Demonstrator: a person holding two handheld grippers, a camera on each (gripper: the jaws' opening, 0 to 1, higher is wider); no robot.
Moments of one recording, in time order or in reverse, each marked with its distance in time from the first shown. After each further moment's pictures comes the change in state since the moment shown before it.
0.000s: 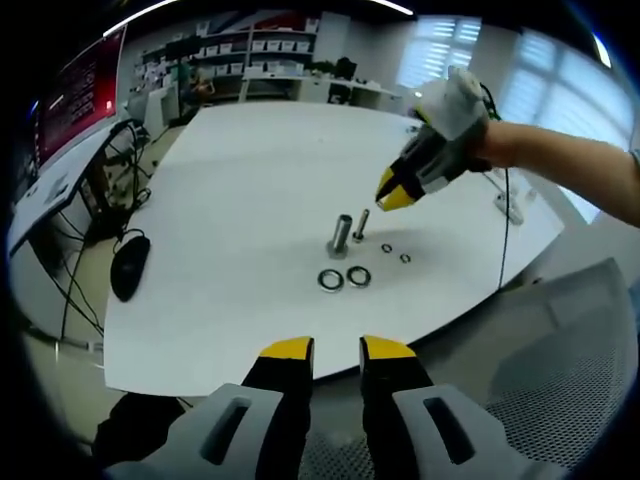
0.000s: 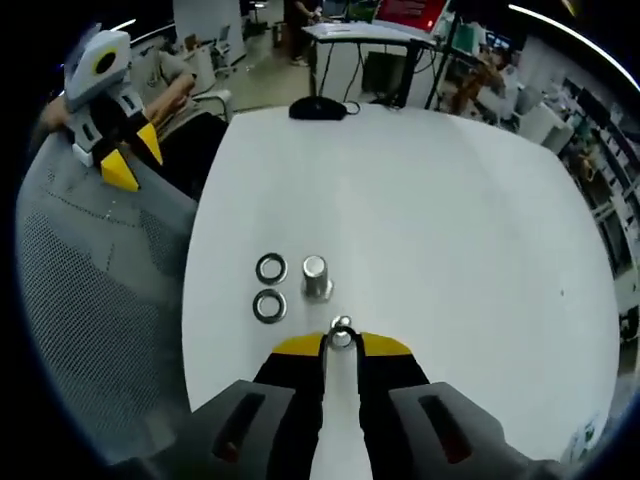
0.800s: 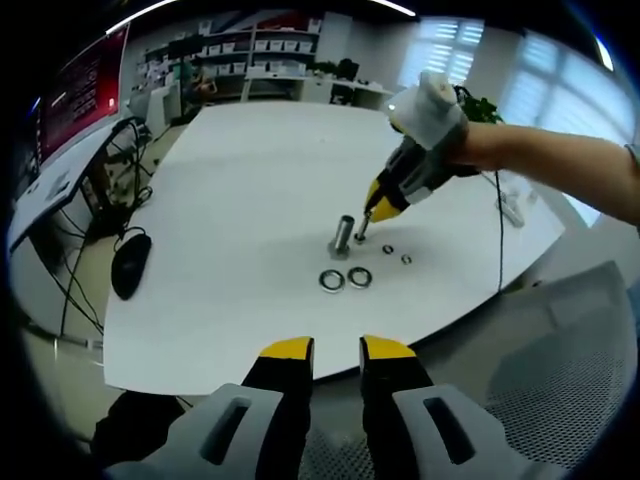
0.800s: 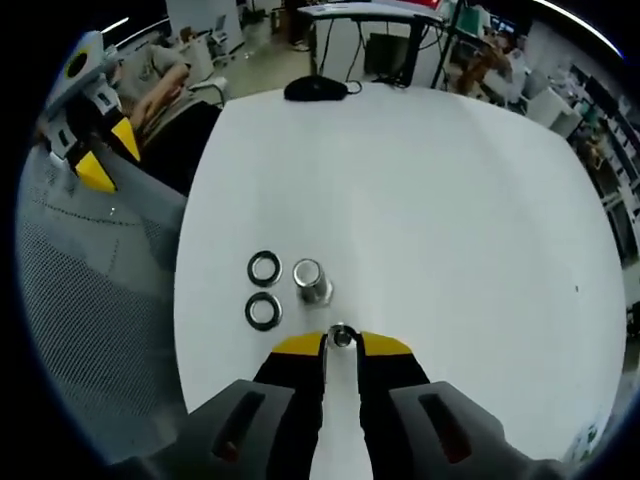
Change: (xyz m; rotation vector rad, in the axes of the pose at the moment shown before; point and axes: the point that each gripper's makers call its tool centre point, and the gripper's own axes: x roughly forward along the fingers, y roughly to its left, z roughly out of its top) left arm 0.000 0.001 0.000 -0.010 -0.003 0.001; right arm 0.029 0.002 -0.002 0.026 0.065 0.039
